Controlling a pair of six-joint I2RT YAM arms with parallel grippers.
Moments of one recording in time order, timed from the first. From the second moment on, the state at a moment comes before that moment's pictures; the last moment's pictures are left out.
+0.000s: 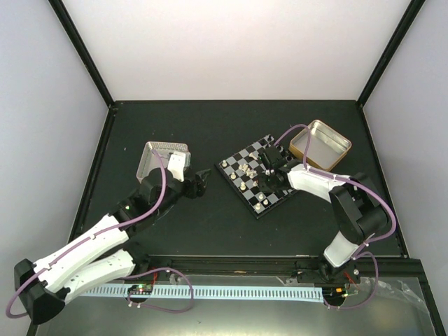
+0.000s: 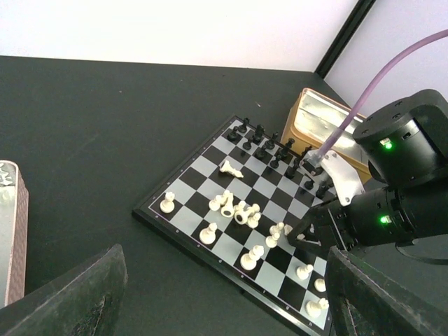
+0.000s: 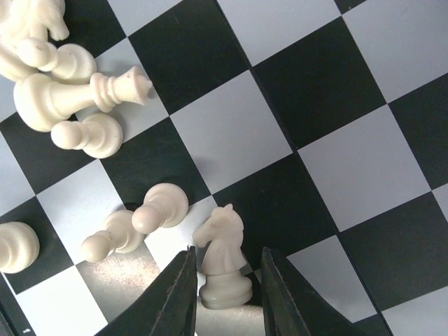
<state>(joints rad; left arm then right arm) -0.77 0.80 0.67 -0.21 -0.18 -0.45 0.57 1.66 0.94 -0.47 0.04 0.46</state>
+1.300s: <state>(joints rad) -0.68 1.06 0.81 -0.01 0.48 -0.65 0.57 0.95 0.60 0.04 -0.40 0.20</state>
